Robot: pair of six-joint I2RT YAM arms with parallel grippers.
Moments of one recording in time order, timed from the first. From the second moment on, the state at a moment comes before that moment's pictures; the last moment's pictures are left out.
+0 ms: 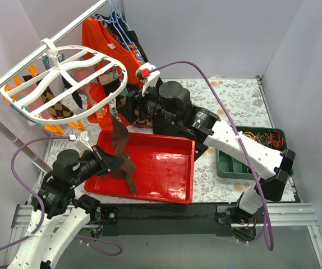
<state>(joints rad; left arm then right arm) -0.42 0.39 0.78 -0.74 0.27 -0.89 1.06 1.60 1.76 -0.24 0.02 0.25</state>
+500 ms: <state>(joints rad) -0.42 0.40 0.78 -0.74 0.27 -0.88 1.13 1.52 1.76 -0.26 0.11 0.23</state>
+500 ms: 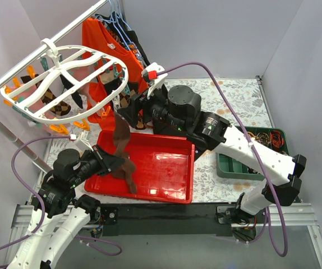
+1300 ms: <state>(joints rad) -0.42 0.40 0.78 -0.74 0.28 -0.88 1.14 1.69 1.89 -0.26 0.21 0.21</state>
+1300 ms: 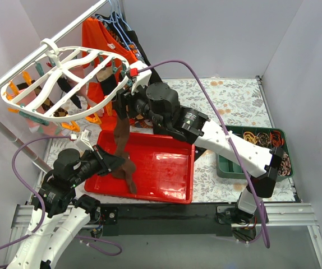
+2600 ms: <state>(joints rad) -0.42 0.38 0.68 -0.87 0.25 -0.94 1.15 1.71 1.91 -0.18 0.31 0.23</state>
